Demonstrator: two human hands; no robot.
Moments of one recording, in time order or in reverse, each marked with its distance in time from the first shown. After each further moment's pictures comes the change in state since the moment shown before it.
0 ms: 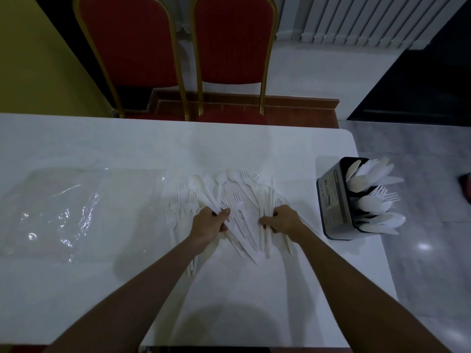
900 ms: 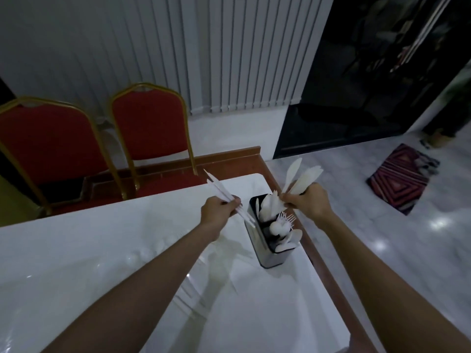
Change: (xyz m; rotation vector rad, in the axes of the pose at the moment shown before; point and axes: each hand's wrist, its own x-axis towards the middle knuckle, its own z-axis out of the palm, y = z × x) left_hand -0.042 0.202 0.130 -0.094 -0.237 0.302; right_hand -0.135 0.005 -0.233 0.270 0.713 -0.183
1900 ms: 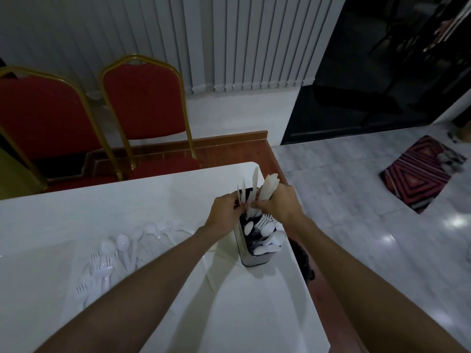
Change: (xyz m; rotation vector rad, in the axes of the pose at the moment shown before) left_hand 0.019 -0.022 0.077 0.689 -0.054 0.332; right_hand 0.056 0.049 0.034 -0.310 -0.238 -0.226
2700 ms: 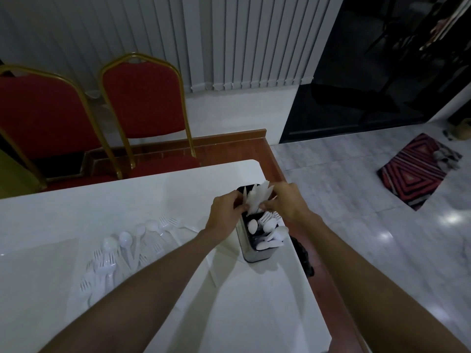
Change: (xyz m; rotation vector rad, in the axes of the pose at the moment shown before) left_hand -0.012 -0.008 0.001 -0.068 0.095 0.037; right_hand -0.008 0.004 -0.008 -0.059 -0.073 -0.047
